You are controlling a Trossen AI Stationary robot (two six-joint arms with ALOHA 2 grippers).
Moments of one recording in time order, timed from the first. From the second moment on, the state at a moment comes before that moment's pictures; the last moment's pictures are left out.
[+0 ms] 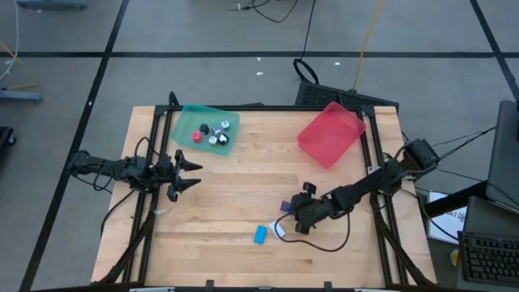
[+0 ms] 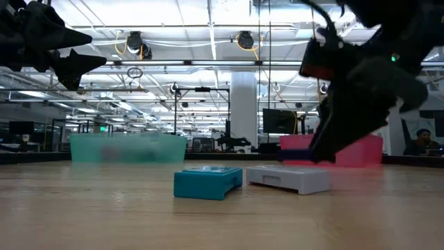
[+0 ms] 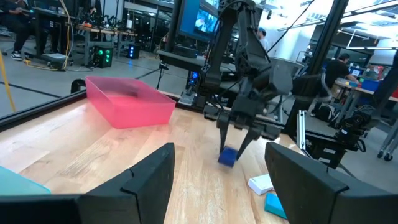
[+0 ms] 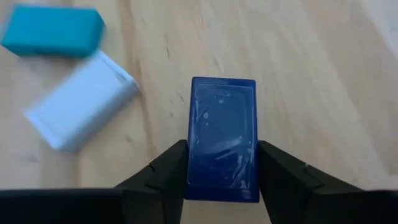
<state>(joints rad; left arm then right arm) -0.22 0.01 0.03 0.03 -0.23 -0.23 0.42 1.65 0.75 -0.06 0.36 0.56</state>
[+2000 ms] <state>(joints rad) -0.22 0.01 0.03 0.03 -0.23 -0.23 0.19 0.87 0.42 -0.10 0.73 0.40</state>
